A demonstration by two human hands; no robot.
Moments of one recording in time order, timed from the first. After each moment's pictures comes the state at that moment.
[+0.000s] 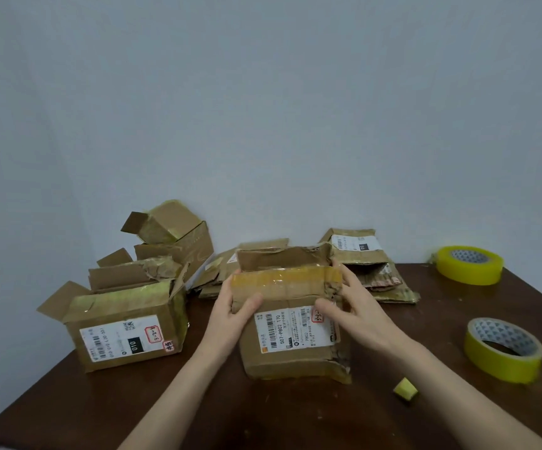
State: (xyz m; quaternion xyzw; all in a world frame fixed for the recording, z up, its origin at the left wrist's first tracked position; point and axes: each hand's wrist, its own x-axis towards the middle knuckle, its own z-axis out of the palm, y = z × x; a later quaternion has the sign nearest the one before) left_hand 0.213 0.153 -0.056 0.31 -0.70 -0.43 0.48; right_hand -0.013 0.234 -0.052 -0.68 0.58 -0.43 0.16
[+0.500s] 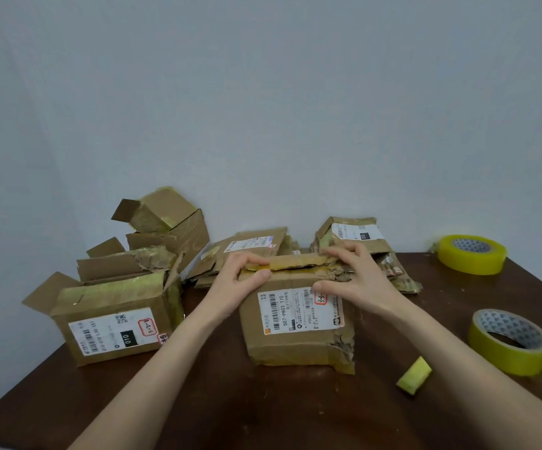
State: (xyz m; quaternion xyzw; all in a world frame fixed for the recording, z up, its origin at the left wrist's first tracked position) left_hand 0.204 0.115 -0.031 0.34 -0.80 -0.33 0.37; right_hand -0.029 0.208 -0.030 -0.63 0.64 -0.41 0.14
